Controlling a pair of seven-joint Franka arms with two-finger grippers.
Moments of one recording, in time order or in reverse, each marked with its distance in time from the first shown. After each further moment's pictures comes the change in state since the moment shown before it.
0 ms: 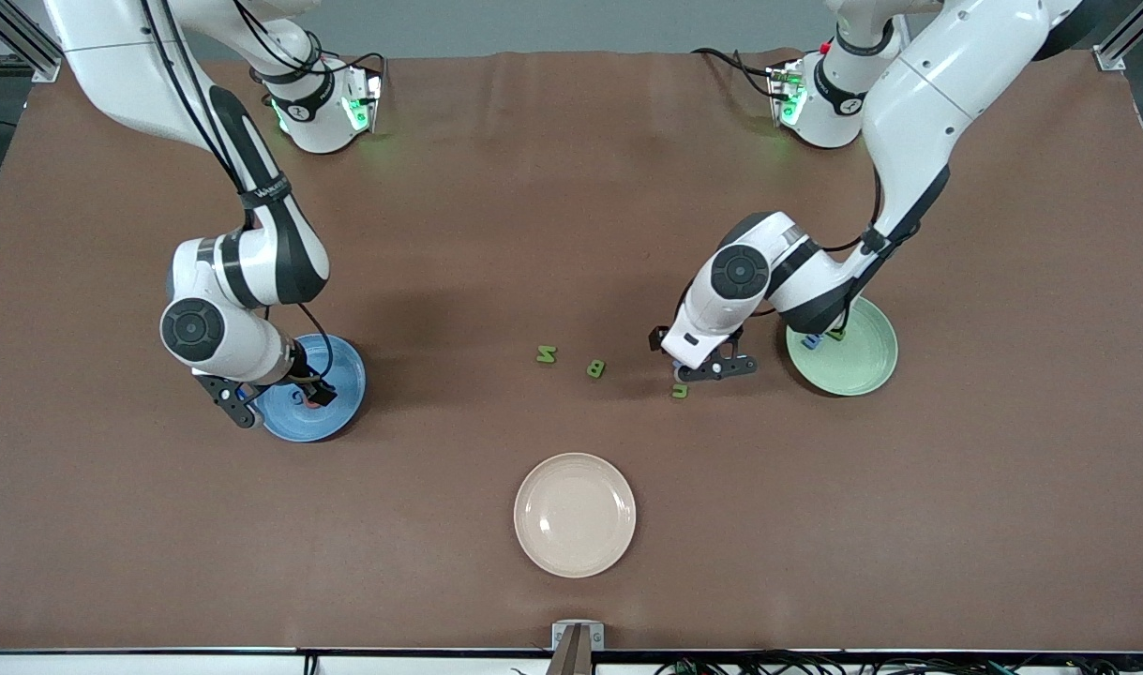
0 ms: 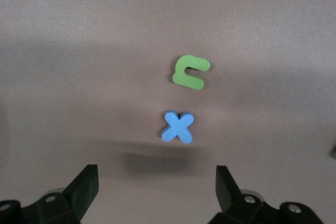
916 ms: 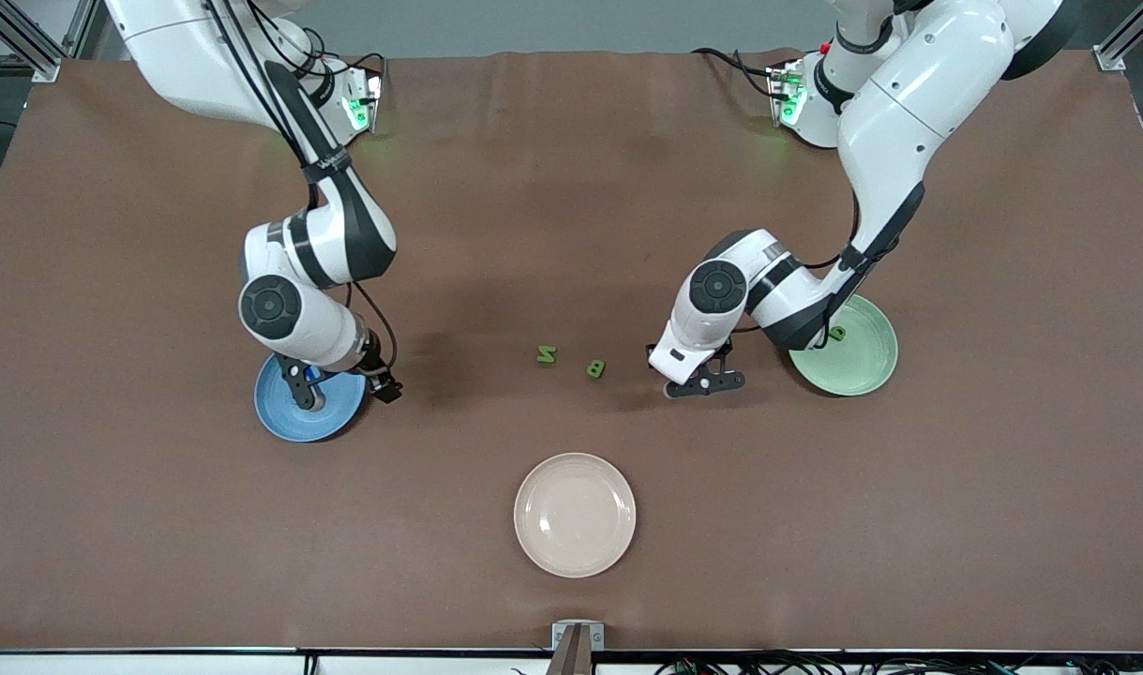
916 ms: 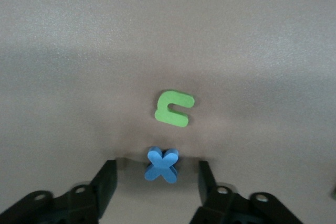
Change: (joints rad) left arm -0.081 0.056 0.071 0.089 0.034 0.000 -0.014; right arm 0.180 0.001 0.014 0.033 0.137 0.040 0.432
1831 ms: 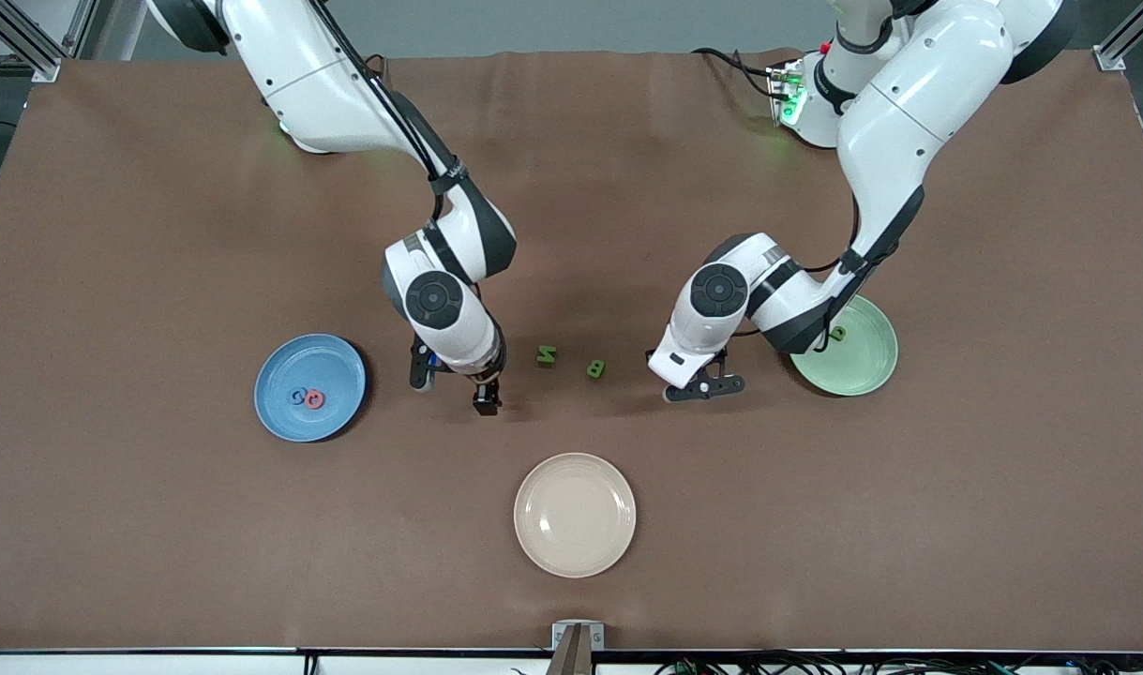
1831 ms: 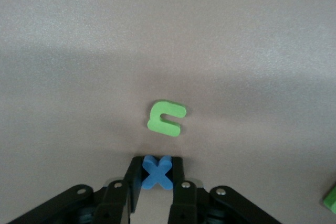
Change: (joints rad) left arm -0.001 0.012 0.000 0.019 0.000 0.010 0.000; right arm 0.235 0.271 0.004 0.273 0.002 0.106 0.684
